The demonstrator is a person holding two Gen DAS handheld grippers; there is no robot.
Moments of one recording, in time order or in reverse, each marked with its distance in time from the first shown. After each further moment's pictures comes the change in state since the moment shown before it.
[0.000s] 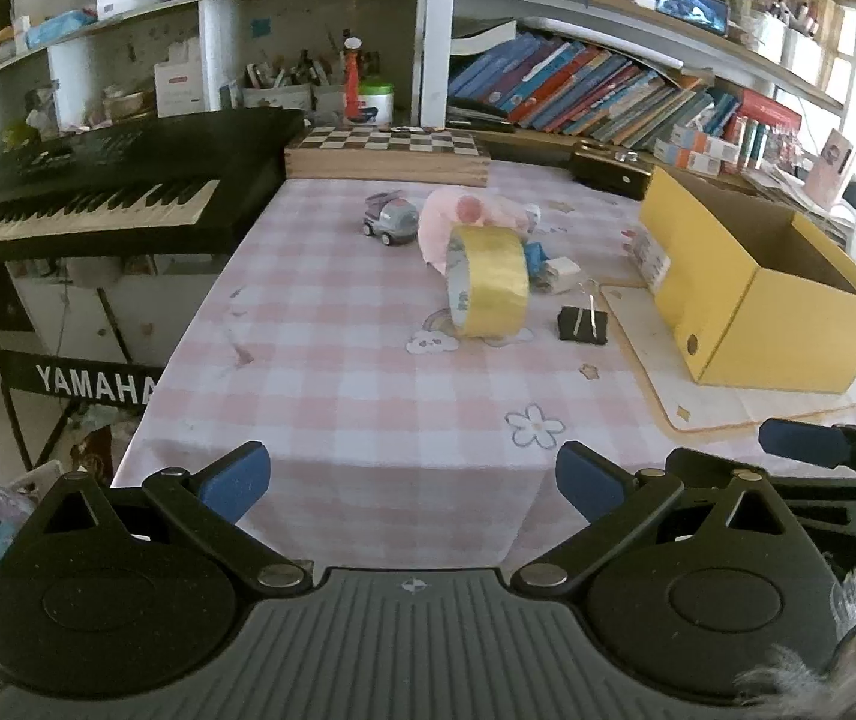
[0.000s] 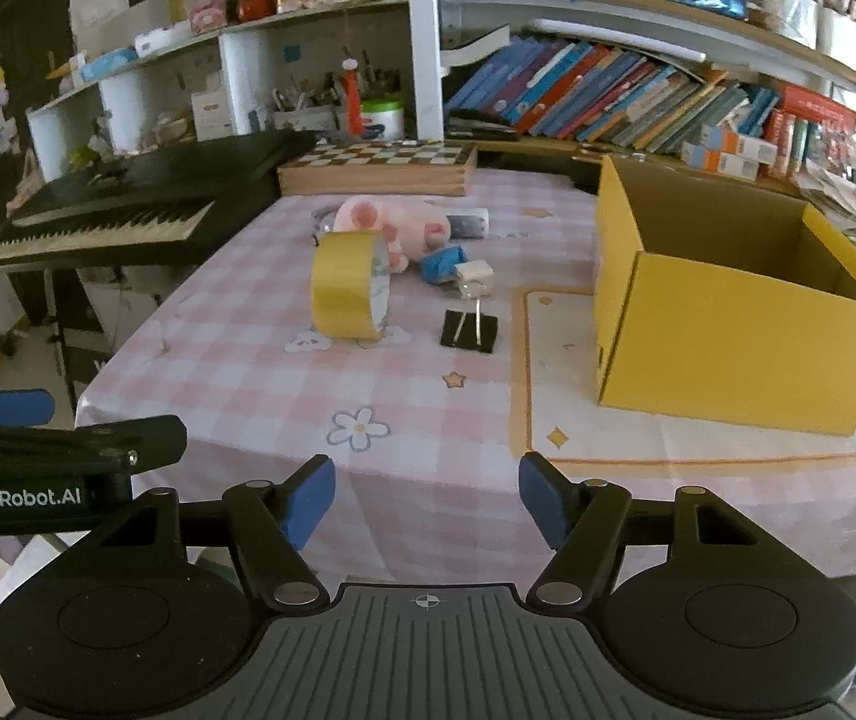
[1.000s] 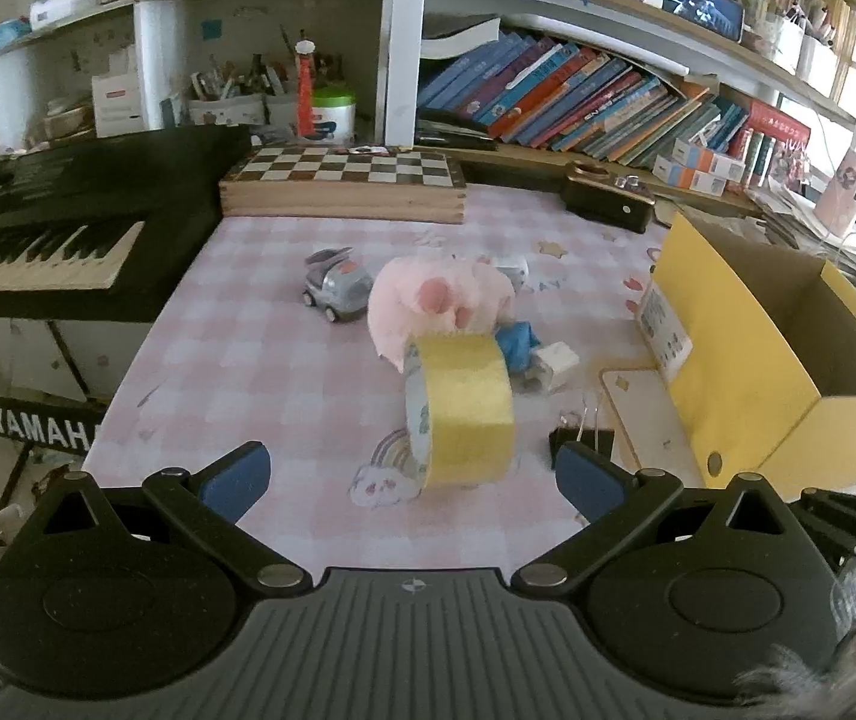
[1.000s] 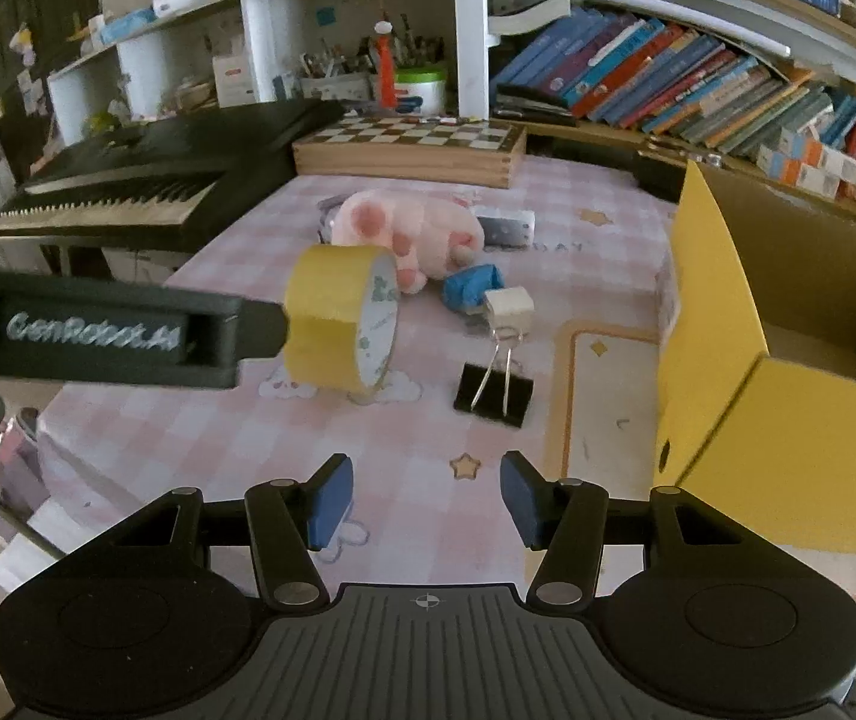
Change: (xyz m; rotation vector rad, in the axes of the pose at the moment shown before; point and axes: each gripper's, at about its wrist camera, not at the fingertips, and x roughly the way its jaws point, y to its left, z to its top) left arm 0.097 -0.024 0.086 0.013 0.011 -0.051; right arm 0.082 -0.013 0.050 -0.086 0.054 0.075
